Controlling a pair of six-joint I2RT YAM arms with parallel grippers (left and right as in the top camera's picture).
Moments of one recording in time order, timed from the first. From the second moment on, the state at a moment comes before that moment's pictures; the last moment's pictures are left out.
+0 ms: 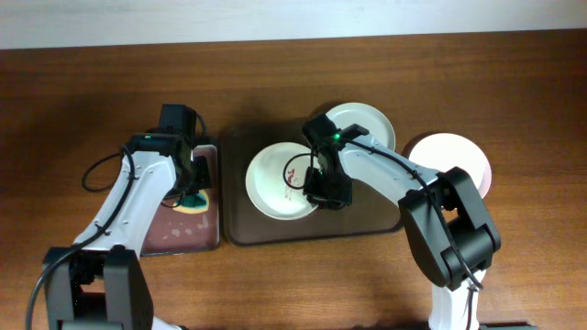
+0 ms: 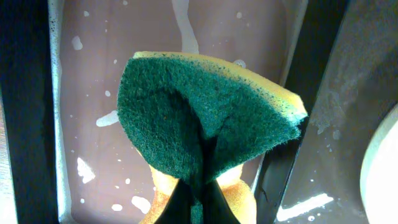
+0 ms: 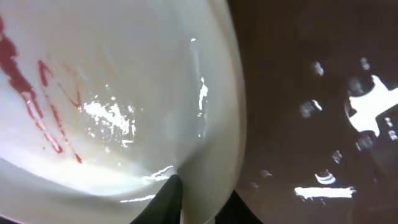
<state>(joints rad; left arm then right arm) -0.09 1.69 1.20 -0.92 -0.13 -0.28 0.50 2.05 1.38 -0.92 -0.27 0.71</state>
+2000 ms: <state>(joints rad) -0.26 1.69 1.07 -0.51 0.38 -0.37 0.46 2.05 1.40 -0.80 -0.36 0.56</state>
